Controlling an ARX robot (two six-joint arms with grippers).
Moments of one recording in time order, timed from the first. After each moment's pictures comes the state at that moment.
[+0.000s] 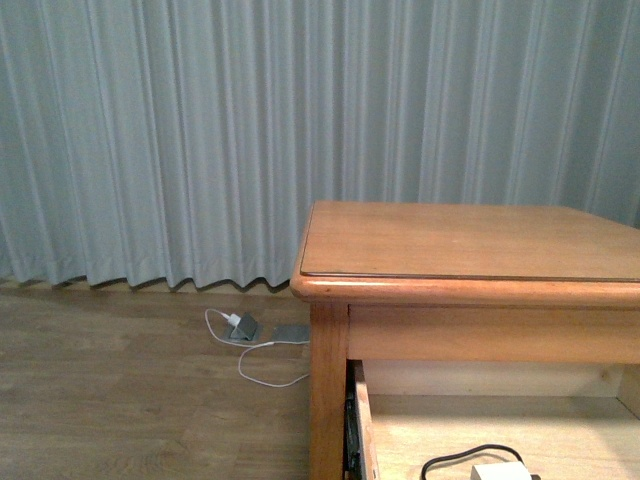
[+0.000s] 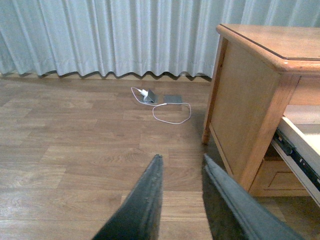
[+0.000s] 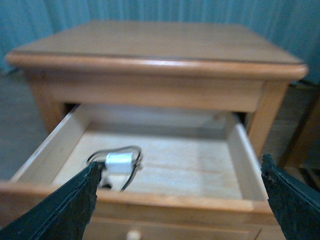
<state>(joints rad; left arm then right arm) 0.00 0.00 0.02 0.00 0.00 -0.01 -0.18 0.39 0.04 0.28 -0.30 -0.05</state>
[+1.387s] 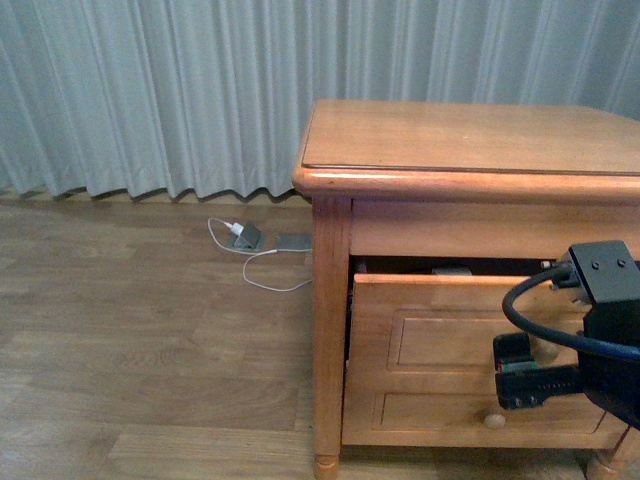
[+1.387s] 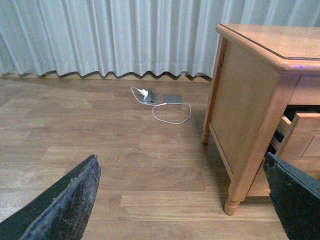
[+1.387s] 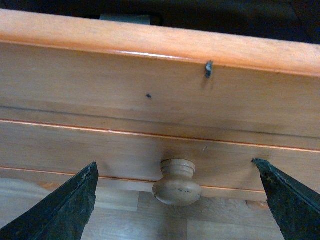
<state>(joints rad) 0.00 0.00 0.02 0.00 0.00 0.00 0.13 2.10 0.73 0.95 0.07 -0.05</state>
